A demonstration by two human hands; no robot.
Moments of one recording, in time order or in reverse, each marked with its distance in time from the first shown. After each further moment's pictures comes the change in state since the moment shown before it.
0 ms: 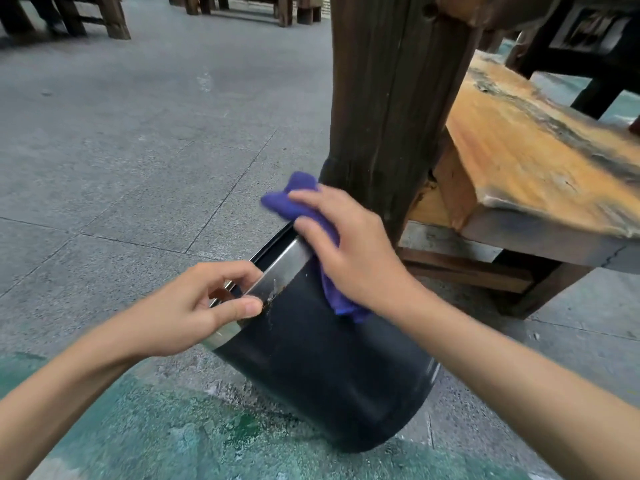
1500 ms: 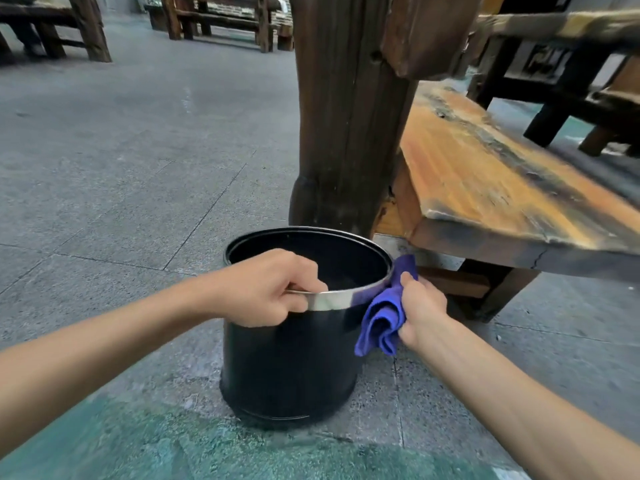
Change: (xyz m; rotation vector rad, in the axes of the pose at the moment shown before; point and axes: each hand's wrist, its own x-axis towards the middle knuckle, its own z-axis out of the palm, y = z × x) left_hand 0.074 0.081 0.032 0.488 -0.278 0.217; right_hand -0.071 0.084 -0.040 0.754 0.720 1.284
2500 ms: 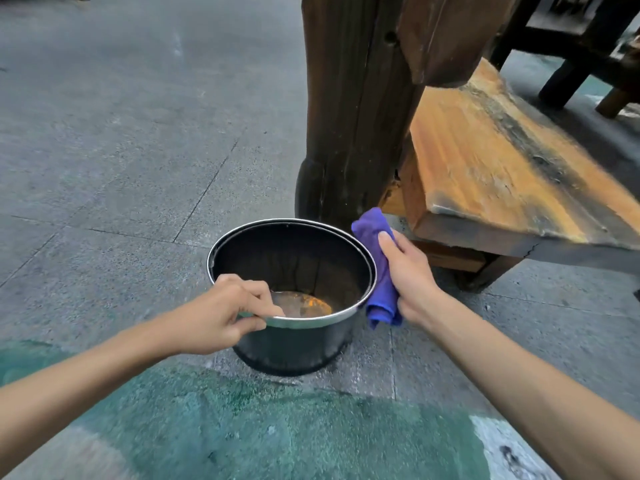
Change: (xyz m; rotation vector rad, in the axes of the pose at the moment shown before) left_hand -0.073 -0.038 0.031 -0.168 0.017 -0.157; right_hand -0.006 -0.012 0.011 -0.271 -0.357 -0.159
